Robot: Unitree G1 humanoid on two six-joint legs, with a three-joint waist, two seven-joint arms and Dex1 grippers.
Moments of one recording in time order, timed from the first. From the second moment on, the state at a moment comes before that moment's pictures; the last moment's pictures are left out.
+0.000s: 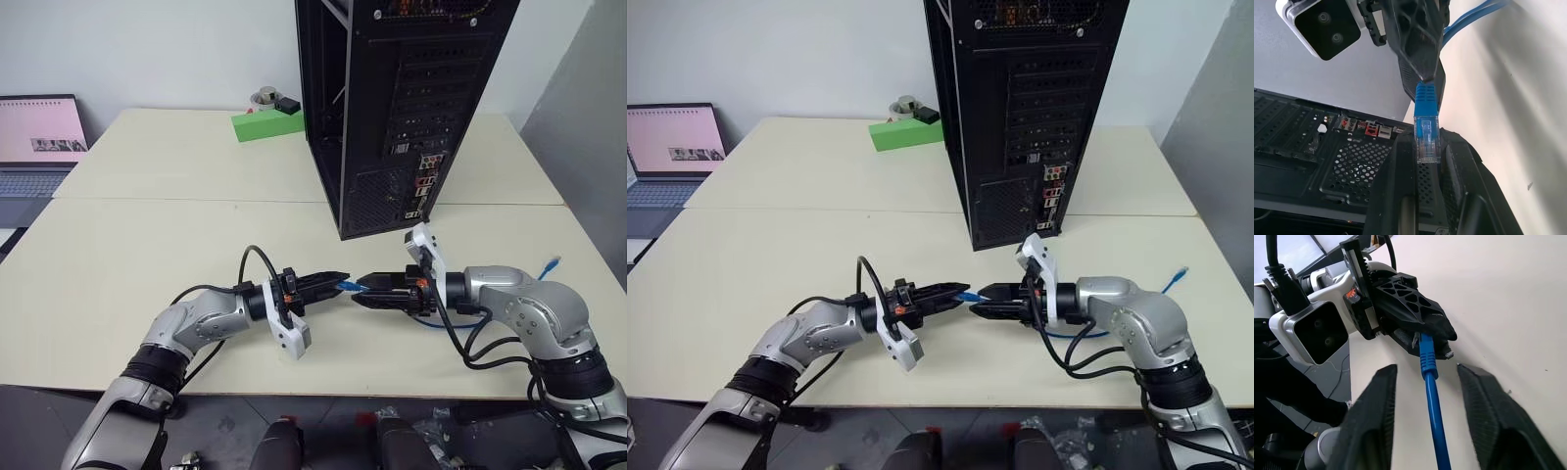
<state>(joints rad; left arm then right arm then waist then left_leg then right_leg) -0.49 0.59 -0.28 0.39 0.65 -1.13 -0.18 -0.48 -0.57 0.13 -0.27 0.69 0.95 0.89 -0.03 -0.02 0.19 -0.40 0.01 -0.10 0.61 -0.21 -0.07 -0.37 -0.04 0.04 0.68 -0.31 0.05</state>
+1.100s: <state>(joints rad) -0.48 0.60 -0.32 0.40 0.57 -1.11 -0.22 -0.48 -0.55 0.12 -0.24 0.71 0.98 0.89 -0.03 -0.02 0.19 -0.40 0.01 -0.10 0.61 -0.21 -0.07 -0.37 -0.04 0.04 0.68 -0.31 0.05</state>
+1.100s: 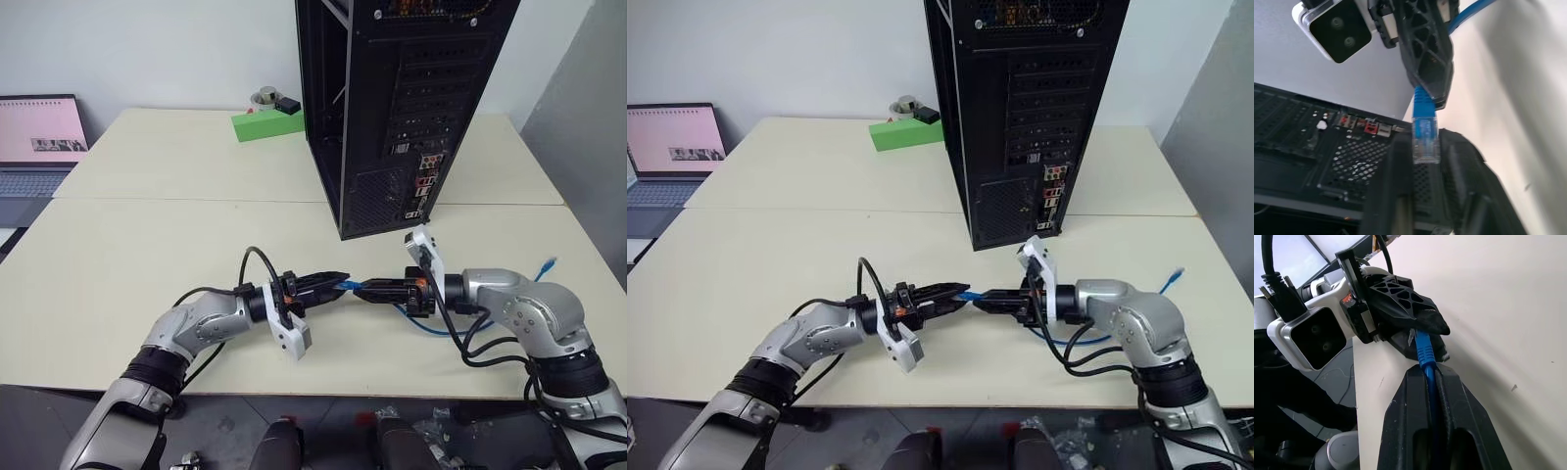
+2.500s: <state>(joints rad) -0.42 0.07 -0.32 -0.08 0.05 0.30 -0.23 -0.53 -0.25 -0.14 -0.24 0.35 0.79 0.08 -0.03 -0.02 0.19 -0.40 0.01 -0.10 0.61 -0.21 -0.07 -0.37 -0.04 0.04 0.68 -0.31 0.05</state>
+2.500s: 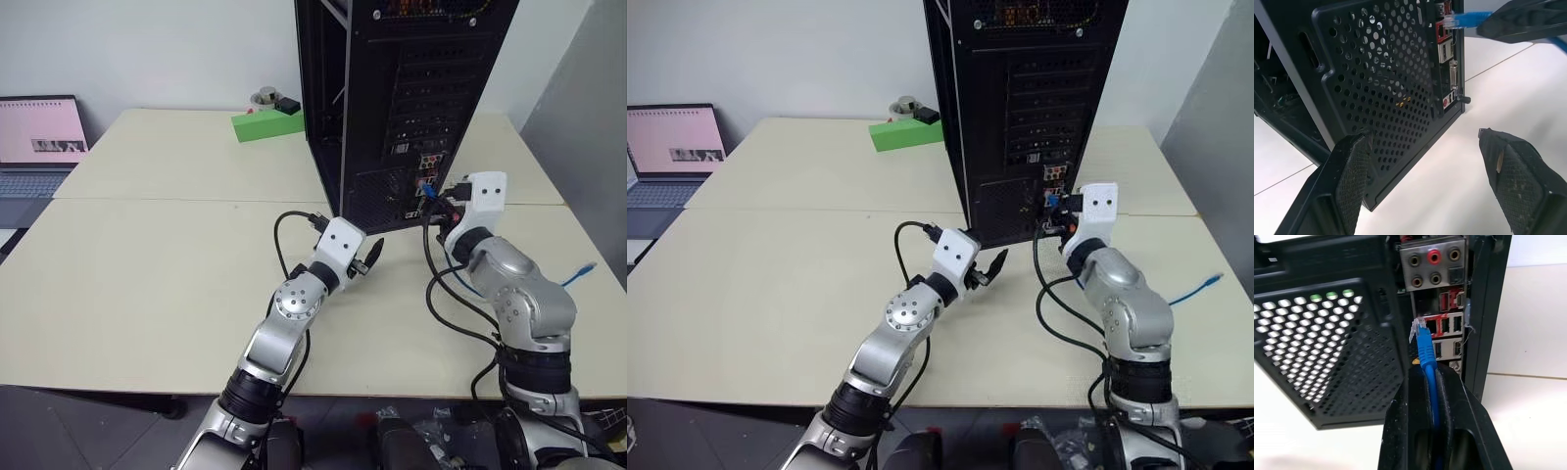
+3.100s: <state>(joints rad) -0.40 0.06 -0.31 -0.08 0.07 0.30 -0.23 -0.57 -0.25 -0.14 -0.14 0.31 0.75 0.11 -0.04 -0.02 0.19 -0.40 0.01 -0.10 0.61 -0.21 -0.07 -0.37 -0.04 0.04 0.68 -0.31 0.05</state>
